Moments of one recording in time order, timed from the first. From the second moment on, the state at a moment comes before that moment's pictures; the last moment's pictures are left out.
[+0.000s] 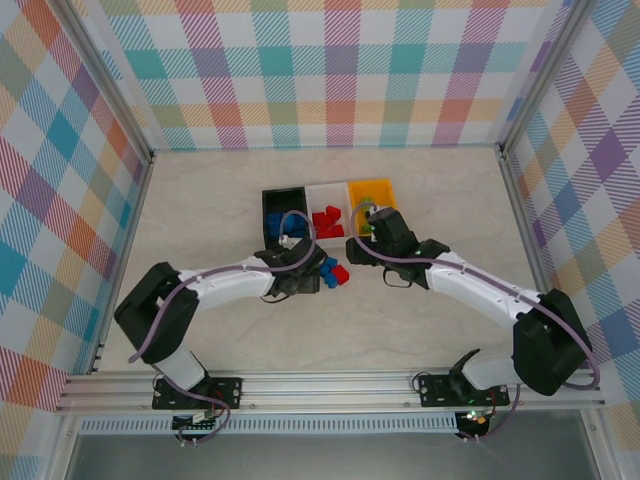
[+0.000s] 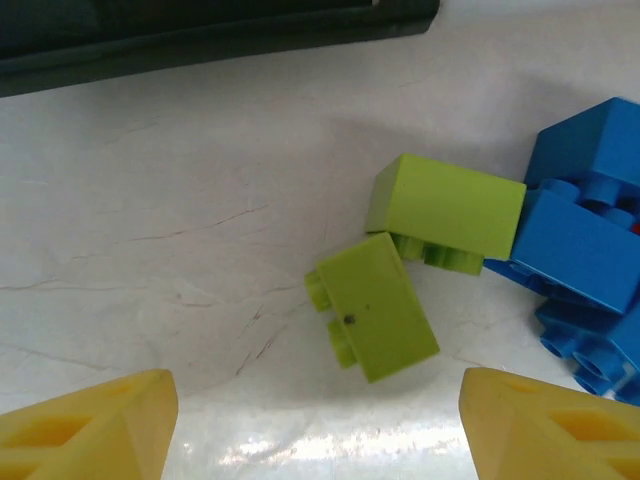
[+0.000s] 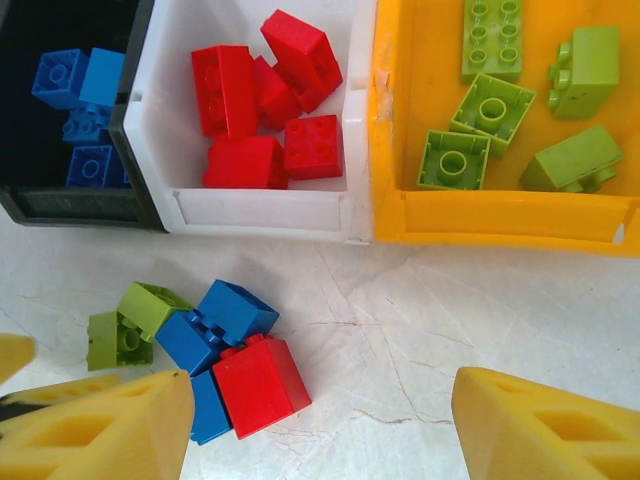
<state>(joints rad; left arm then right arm) -0.82 1.66 0.97 -0.50 -0.30 -0.71 0.67 1.35 0.91 -0.35 0.11 0.47</state>
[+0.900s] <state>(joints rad) -0.79 1.80 1.02 -0.43 -0.33 -0.62 0.67 1.30 0.89 -0.35 0.12 0.46</state>
